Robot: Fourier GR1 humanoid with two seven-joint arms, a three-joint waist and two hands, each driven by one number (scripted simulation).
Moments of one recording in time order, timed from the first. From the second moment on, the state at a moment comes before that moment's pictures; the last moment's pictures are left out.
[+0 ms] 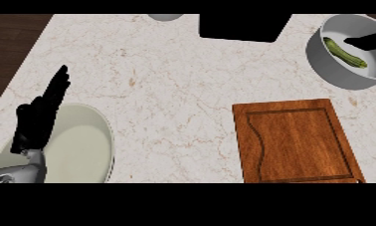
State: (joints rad) left arm -0.07 0.26 0.11 -1.54 -0.13 -0.01 0.13; right arm -1.02 -0.68 -0.35 -0.22 0.70 -0.22 -0.33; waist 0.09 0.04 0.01
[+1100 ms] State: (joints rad) left arm -0.02 0.27 0.14 -1.55 -0.13 -0.01 0.12; right arm -0.96 -0.79 -0.69 -0.17 0.34 0.10 -0.60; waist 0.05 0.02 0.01
